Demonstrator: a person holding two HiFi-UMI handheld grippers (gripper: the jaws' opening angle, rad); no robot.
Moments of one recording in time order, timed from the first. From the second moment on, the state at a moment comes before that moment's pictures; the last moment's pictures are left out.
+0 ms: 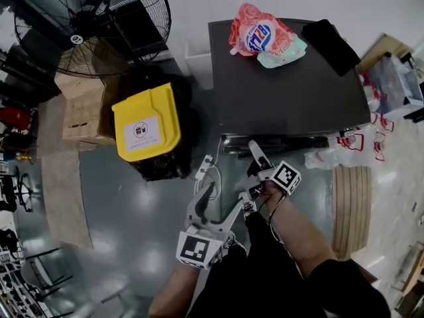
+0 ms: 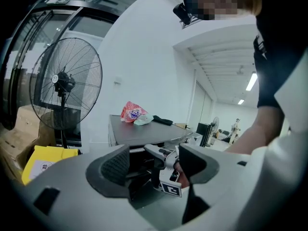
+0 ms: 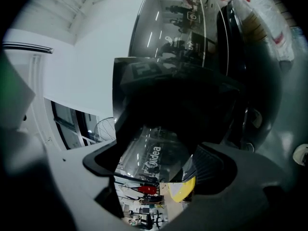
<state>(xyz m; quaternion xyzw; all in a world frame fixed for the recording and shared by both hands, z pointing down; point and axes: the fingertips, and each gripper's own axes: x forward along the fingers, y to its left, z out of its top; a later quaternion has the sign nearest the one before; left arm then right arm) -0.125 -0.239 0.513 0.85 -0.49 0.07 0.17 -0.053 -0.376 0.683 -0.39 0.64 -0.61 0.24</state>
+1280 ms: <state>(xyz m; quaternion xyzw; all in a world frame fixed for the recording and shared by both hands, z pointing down) -0.110 -0.106 0.502 0.87 -0.46 0.08 0.14 -0.027 -0.224 0.684 -0.40 0.63 -0.61 0.26</state>
